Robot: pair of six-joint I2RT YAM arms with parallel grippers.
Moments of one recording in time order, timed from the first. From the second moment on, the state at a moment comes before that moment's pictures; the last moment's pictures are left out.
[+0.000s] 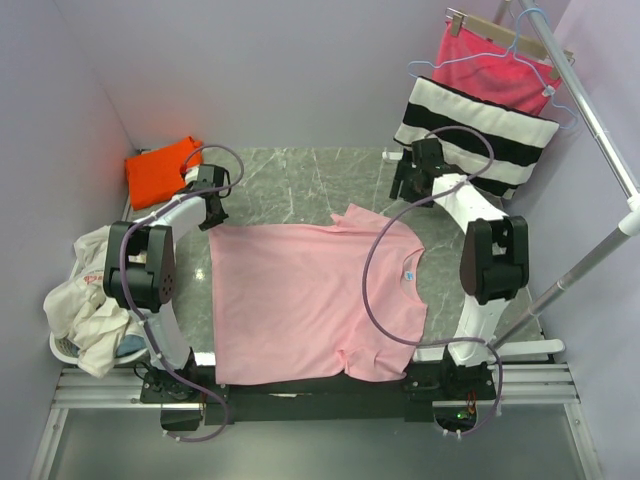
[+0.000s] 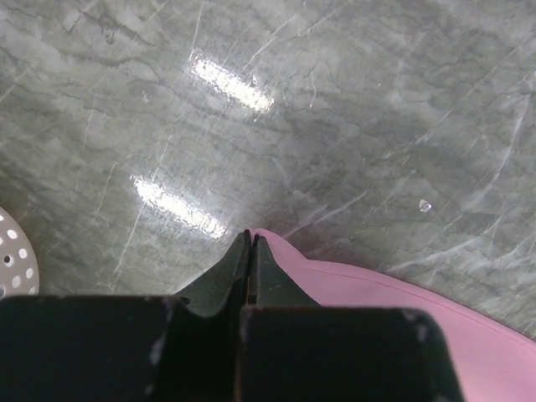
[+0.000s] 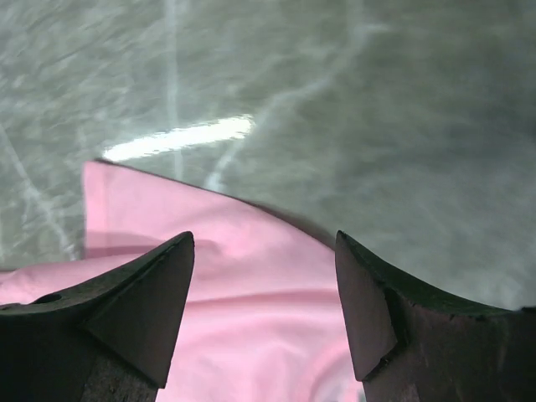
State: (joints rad) left arm -0.13 1.84 1.25 -0.40 -0.40 -0.55; right arm 0.14 1.87 1.48 -0.53 0.12 0.36
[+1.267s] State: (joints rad) left arm -0.13 1.87 1.27 -0.41 -0.39 -0.54; right arm 0.34 2.37 2.00 -0.76 0.03 0.08
